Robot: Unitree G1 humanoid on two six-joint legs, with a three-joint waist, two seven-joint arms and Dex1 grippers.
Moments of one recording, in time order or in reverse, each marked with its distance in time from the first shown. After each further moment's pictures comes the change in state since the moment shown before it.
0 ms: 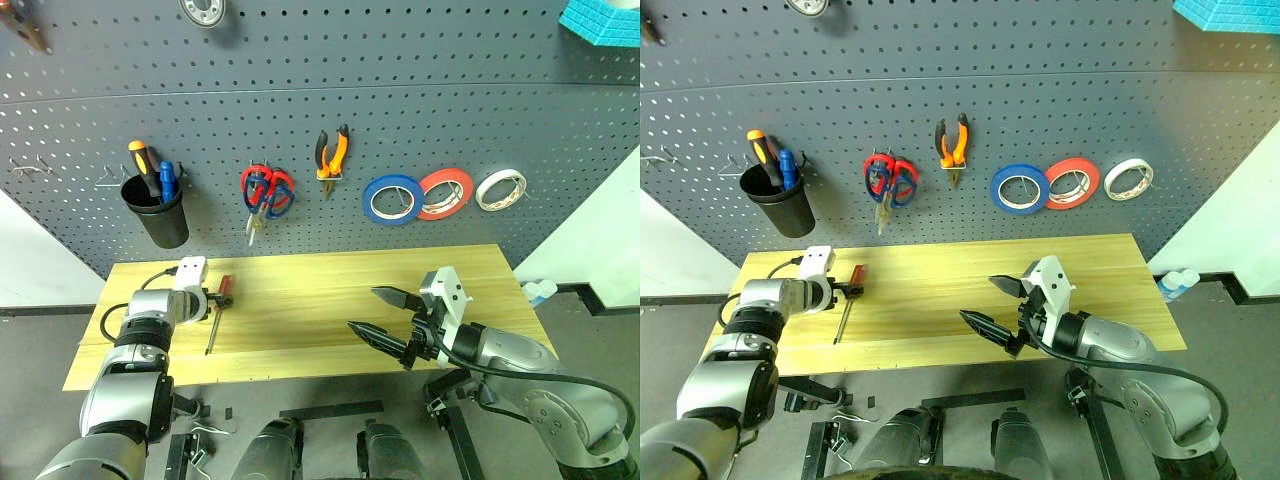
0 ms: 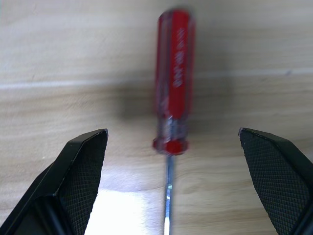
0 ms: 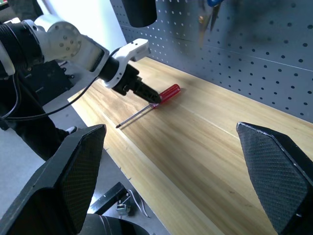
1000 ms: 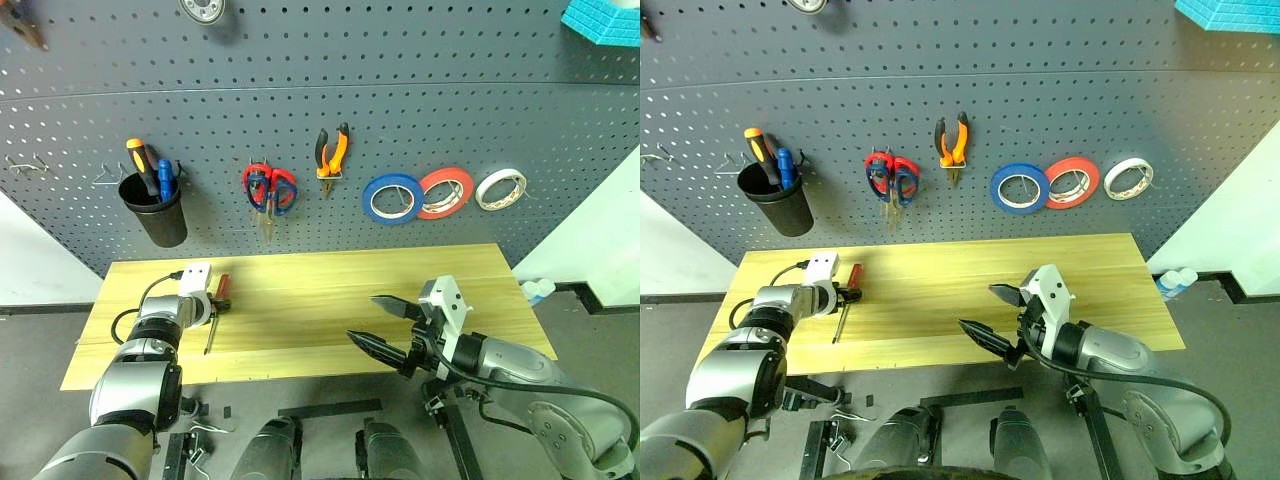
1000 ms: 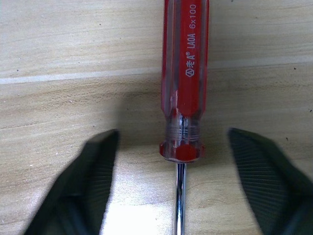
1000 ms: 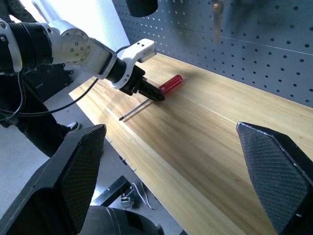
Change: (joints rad) left arm -0.054 -0.028 0.000 0.187 0.060 -0.158 0.014; right arm 0.048 0.000 -0.001 -0.048 0.003 0.023 -0.021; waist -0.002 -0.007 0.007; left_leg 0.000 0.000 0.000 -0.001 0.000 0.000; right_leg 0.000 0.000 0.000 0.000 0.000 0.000
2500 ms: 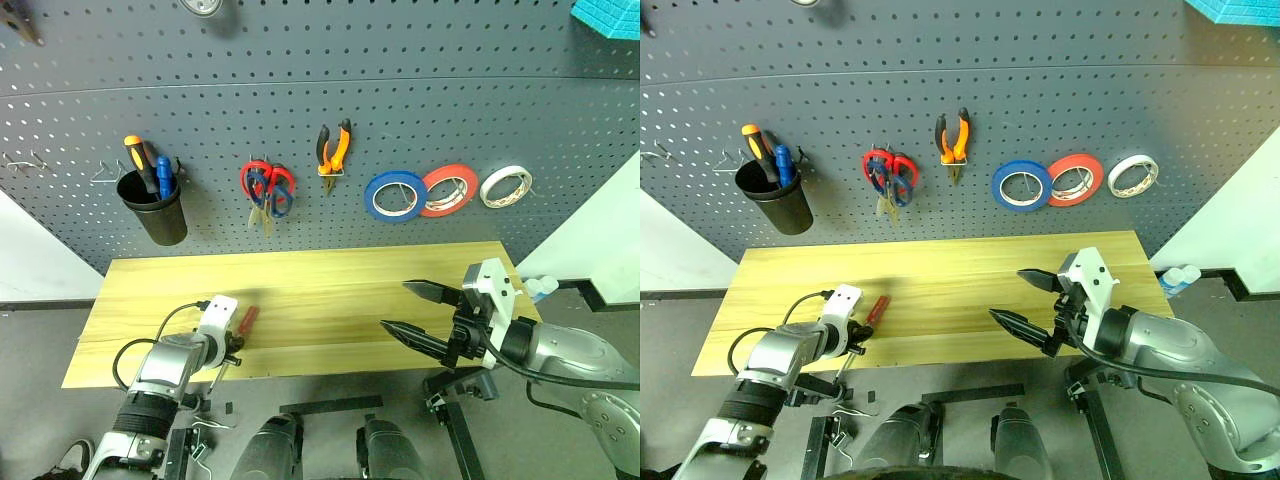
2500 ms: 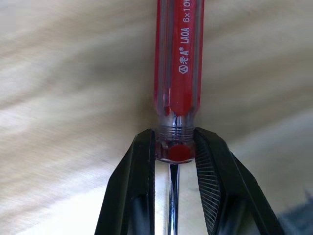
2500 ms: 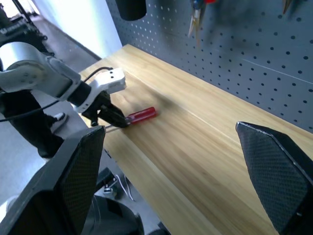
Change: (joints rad) left arm 0.521 -0.007 -0.182 -0.967 0.000 0.371 -0.122; right arm 0.007 -0.168 -0.213 -0.032 0.115 0.019 0.093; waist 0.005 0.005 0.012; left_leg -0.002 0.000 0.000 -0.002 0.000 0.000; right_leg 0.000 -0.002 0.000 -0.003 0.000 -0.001
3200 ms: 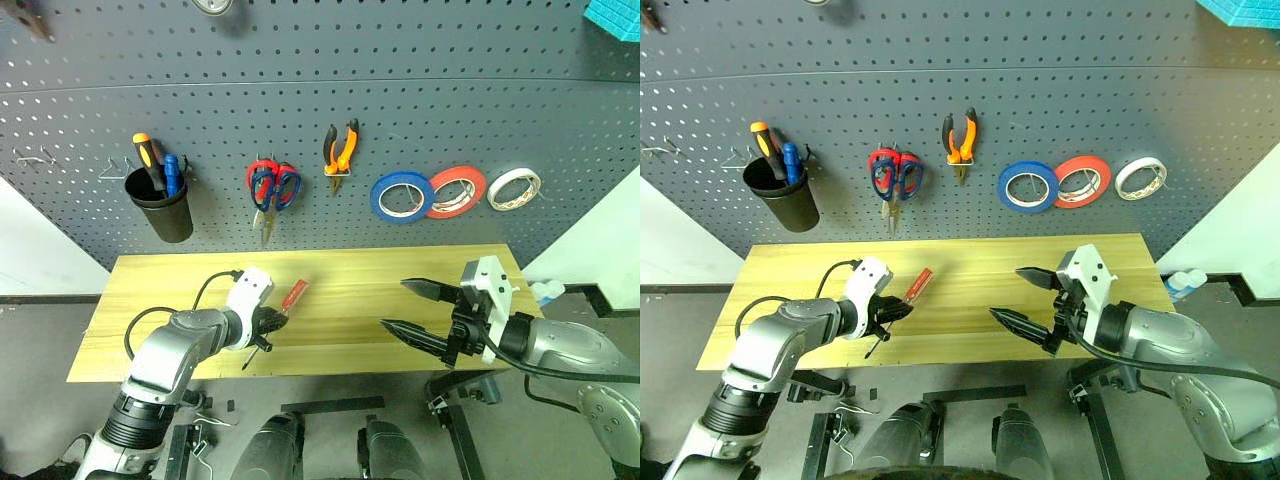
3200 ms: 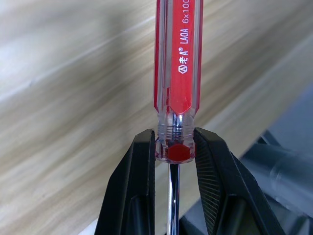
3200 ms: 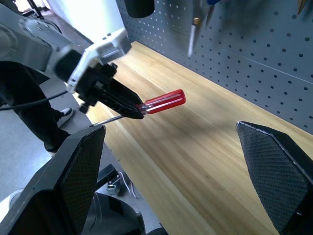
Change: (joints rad) left arm -0.015 0.069 -0.064 -0.472 -0.175 0.142 -0.126; right arm -0.044 -0.001 0.018 0.047 -0.024 -0.008 0.046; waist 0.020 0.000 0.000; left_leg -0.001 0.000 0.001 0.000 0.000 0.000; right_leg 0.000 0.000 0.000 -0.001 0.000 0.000
